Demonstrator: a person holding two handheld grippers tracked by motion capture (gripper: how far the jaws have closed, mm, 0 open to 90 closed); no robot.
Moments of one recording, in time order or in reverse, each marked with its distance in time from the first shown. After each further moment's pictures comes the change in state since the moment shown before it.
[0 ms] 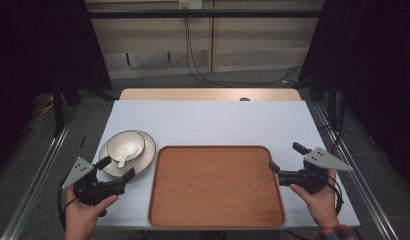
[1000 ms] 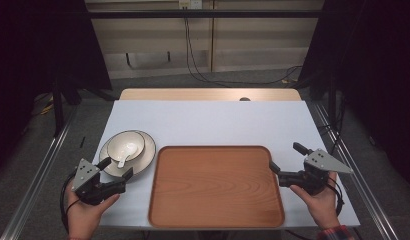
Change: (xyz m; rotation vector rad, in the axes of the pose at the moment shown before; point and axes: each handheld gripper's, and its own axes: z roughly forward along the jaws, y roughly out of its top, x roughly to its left) left arm 0.002 -0.009 0.003 0.069 0.118 0.134; right arm 0.001 -0.002 -0.002 -0.014 0.000 -0.020
